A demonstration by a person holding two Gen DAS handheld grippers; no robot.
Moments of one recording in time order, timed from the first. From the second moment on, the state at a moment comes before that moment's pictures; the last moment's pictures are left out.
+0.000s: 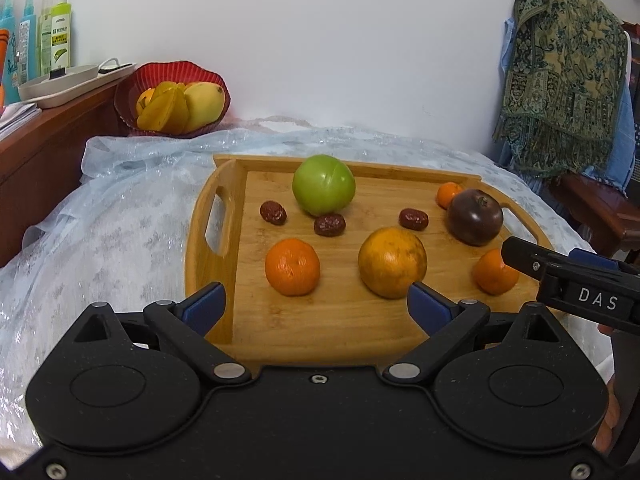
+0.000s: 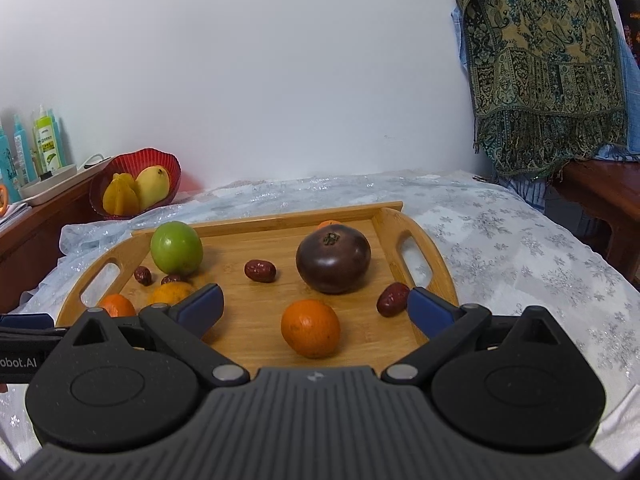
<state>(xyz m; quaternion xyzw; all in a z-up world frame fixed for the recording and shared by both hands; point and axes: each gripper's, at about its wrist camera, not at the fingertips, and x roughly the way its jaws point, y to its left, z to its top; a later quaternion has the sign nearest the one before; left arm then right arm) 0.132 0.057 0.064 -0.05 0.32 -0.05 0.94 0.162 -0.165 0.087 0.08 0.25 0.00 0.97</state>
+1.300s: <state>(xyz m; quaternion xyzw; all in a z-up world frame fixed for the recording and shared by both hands) 0.093 0.051 0.035 -0.04 0.34 -0.05 0.94 0.108 -0.151 0.064 0.07 0.26 0.00 0.96</state>
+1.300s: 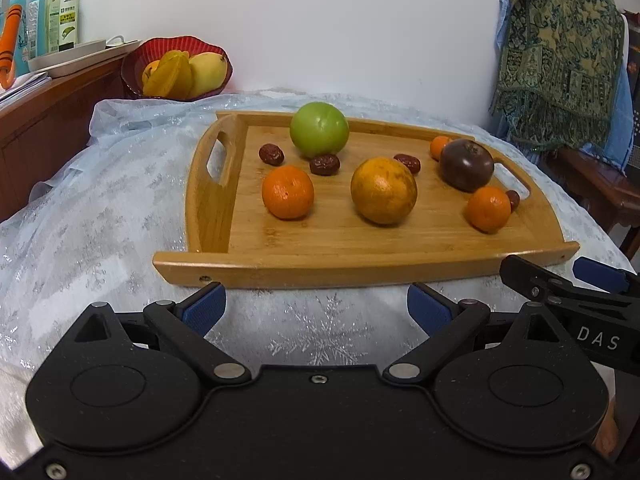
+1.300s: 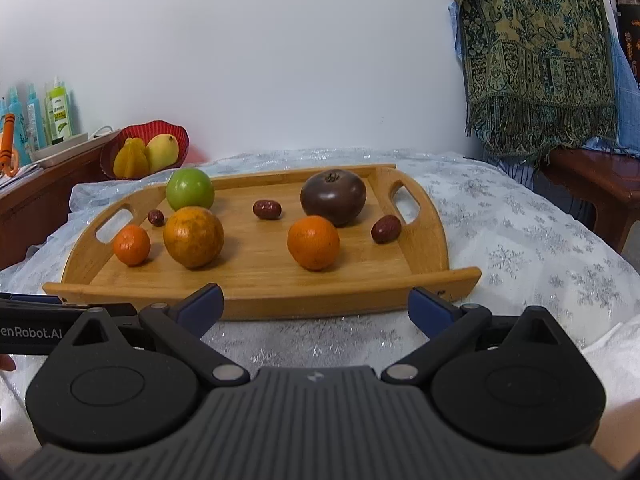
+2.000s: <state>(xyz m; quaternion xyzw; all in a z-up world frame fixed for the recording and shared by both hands) 0.077 0.047 0.020 -0.03 0.36 -0.05 0.93 0.091 -0.146 0.043 0.02 0.29 -0.01 0.96</state>
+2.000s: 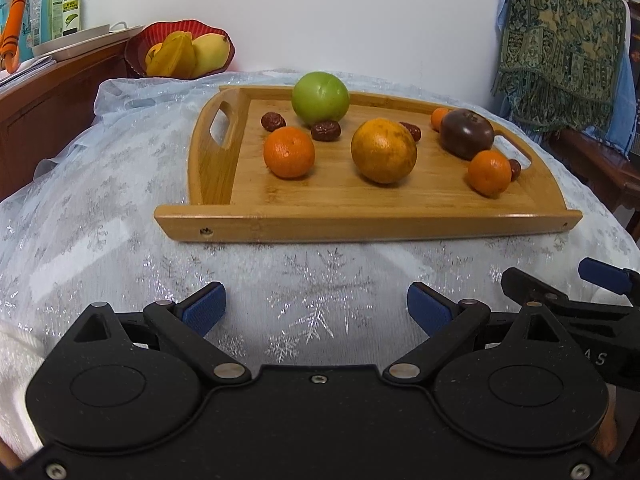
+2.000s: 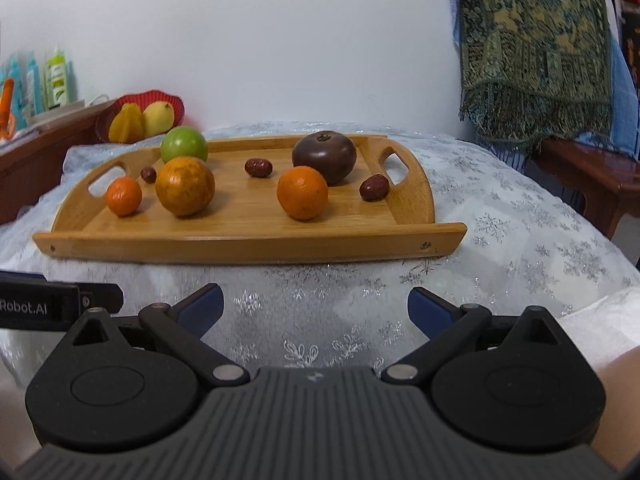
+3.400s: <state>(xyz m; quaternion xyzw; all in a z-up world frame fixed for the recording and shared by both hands) 0.080 0.039 0.011 -0.01 0.36 -0.01 0.93 0.096 -0.144 0.027 0.00 0.31 0.02 0.95</state>
